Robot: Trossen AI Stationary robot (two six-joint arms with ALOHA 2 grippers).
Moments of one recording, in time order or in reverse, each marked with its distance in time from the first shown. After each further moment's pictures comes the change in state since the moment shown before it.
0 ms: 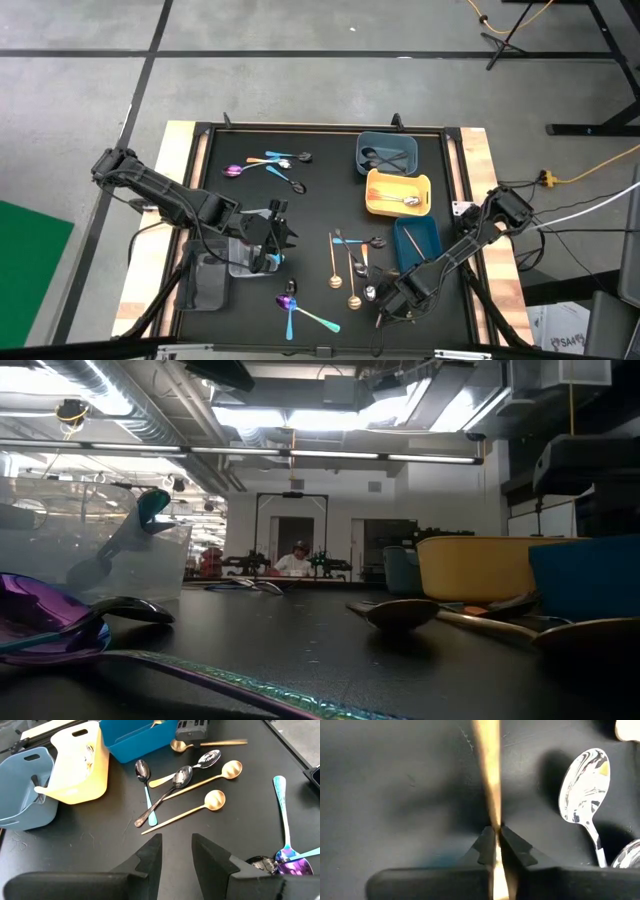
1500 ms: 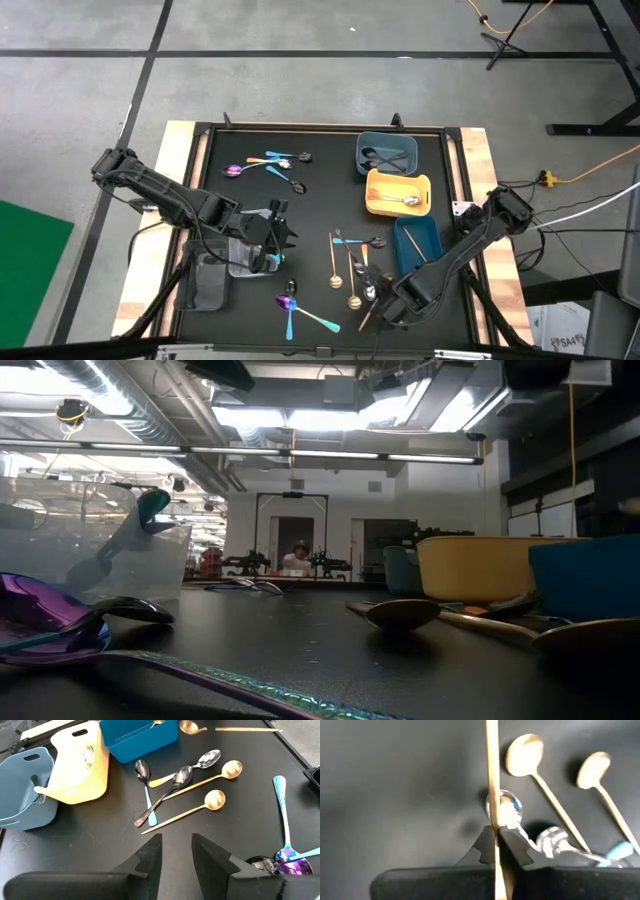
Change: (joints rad) left arm 0.000 0.000 0.000 0.000 0.000 0.000; right arm 0.000 -0.001 0.269 -0.196 0.075 0.205
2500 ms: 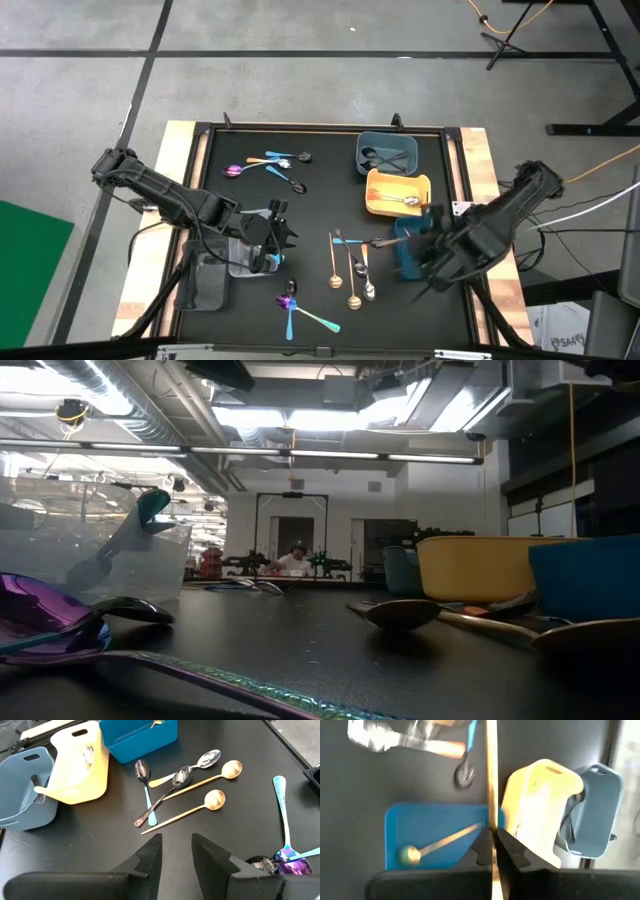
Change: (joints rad) left arm 0.000 0.000 0.000 0.000 0.000 0.000; right arm 0.001 -0.387 0.098 -0.633 0.317 0.783
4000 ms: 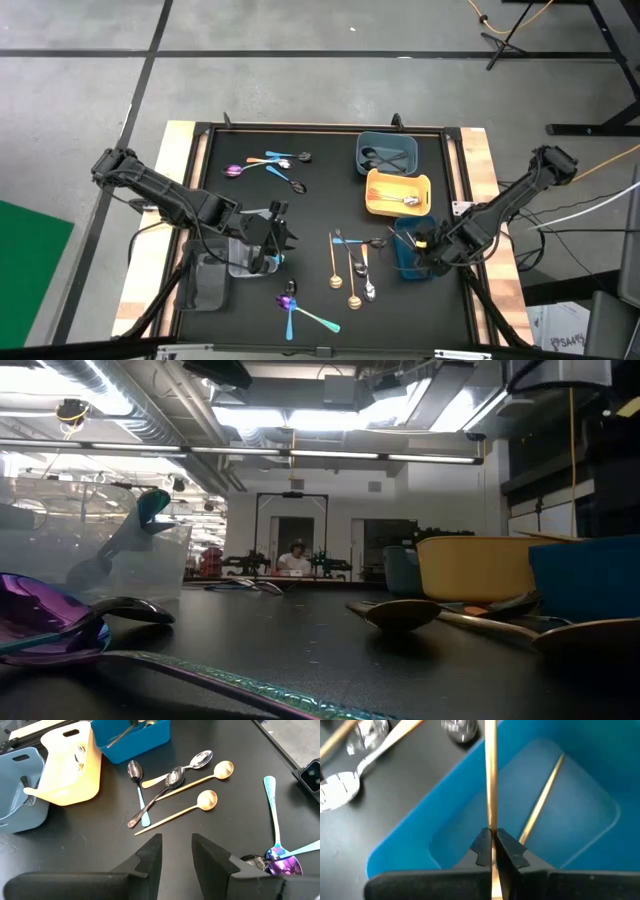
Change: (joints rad) left arm 0.000 0.000 0.000 0.000 0.034 -0.002; right arm -0.001 -0.333 -0.864 0.741 -0.195 0.814
